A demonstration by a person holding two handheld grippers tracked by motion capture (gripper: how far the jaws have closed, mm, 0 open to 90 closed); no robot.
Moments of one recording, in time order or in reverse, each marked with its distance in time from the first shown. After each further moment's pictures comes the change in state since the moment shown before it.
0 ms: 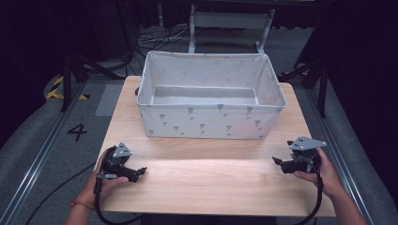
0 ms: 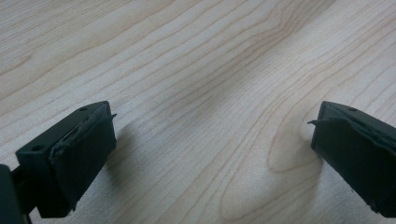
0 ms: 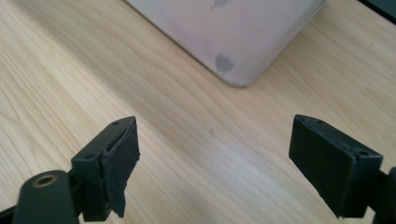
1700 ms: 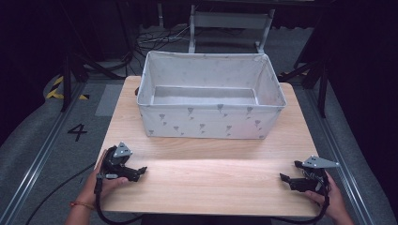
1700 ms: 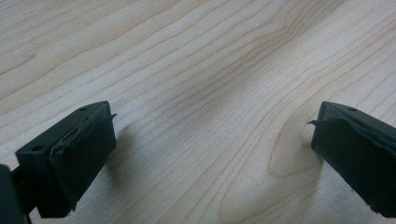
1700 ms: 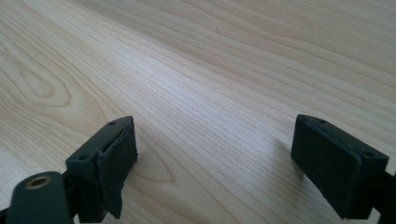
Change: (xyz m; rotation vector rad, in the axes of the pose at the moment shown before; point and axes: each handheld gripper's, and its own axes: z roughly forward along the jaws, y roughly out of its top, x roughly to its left) left arm -0.001 0.001 0.001 -0.001 0.013 -0.015; right arm 0.002 -0.079 0.003 -0.024 0.068 0.242
